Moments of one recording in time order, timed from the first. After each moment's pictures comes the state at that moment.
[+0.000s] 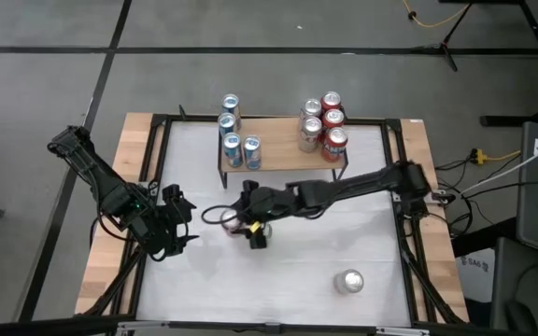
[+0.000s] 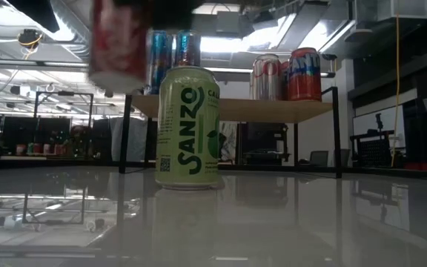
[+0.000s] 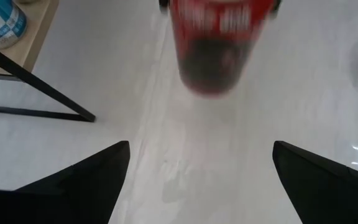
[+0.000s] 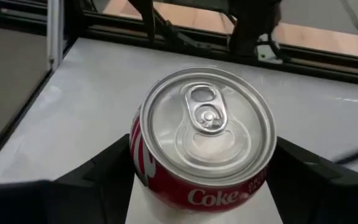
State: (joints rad) left arm -0.73 1.11 1.06 -1.09 -0.54 -0.81; right arm 0.18 2.01 1.74 -0.29 0.03 -0.05
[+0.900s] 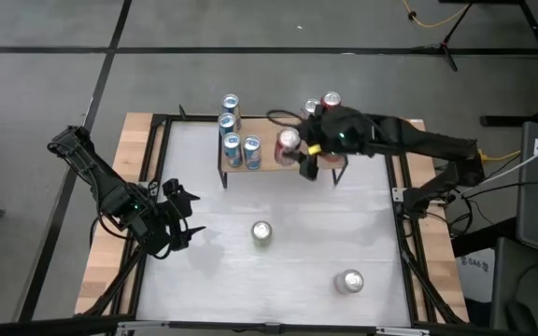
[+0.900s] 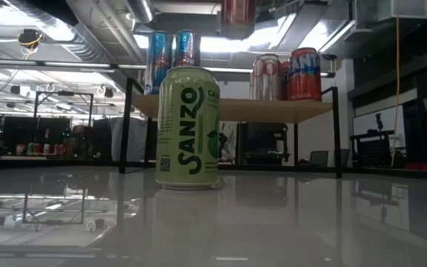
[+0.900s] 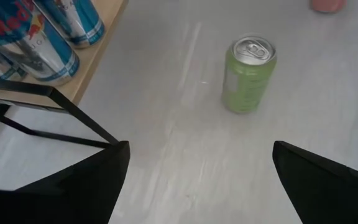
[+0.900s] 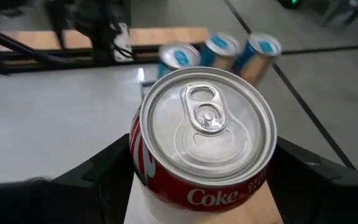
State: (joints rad) left arm -0.73 1.11 1.06 -1.06 -0.72 -0.81; right arm -0.05 1.50 1.74 -0.77 0.20 -0.03
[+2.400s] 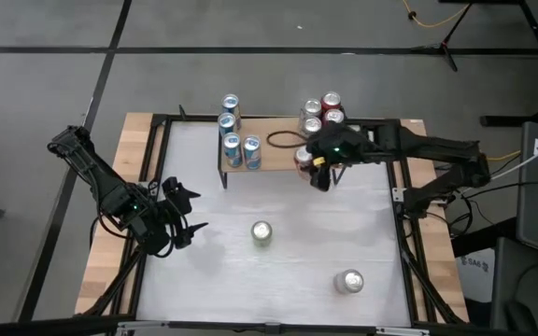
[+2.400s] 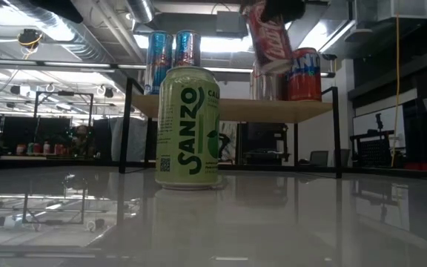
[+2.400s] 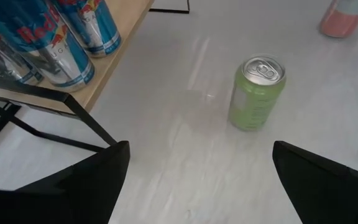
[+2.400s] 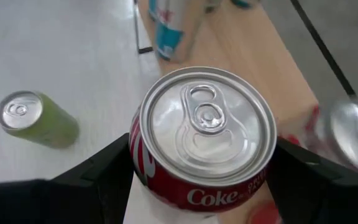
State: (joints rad) left arm -0.73 1.11 1.06 -1.05 -0.79 -0.86; right arm -0.06 1.47 1.62 -0.99 0.20 0.07
